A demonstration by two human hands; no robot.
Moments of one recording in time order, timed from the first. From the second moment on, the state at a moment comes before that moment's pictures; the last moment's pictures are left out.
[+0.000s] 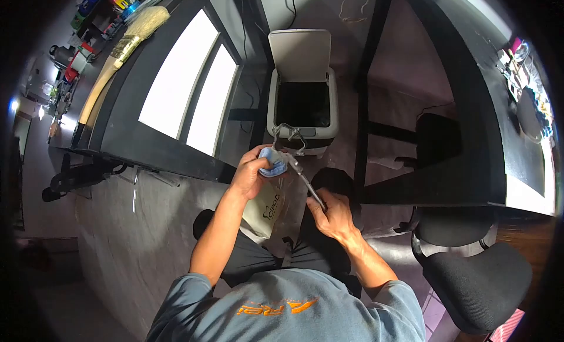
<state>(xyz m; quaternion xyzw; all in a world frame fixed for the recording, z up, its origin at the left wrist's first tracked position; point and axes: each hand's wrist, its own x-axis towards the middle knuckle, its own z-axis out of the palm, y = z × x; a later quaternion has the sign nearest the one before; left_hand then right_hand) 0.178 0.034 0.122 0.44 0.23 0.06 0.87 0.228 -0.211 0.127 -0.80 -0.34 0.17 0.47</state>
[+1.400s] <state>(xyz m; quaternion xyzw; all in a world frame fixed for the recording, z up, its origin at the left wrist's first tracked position) 0.298 0.109 0.089 0.38 0.21 0.05 0.90 0.321 -0.123 0.106 -0.81 -0.35 -0.06 0.46</state>
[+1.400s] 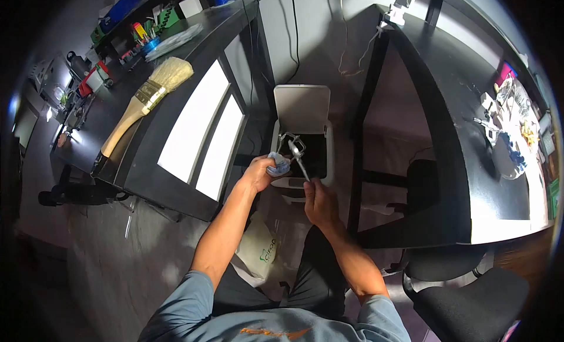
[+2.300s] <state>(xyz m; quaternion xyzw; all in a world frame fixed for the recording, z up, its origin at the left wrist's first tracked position) 0.314 0.119 0.082 0.34 0.20 0.03 0.92 0.343 -0.120 0.104 -0.76 -0.34 -0.08 0.55</state>
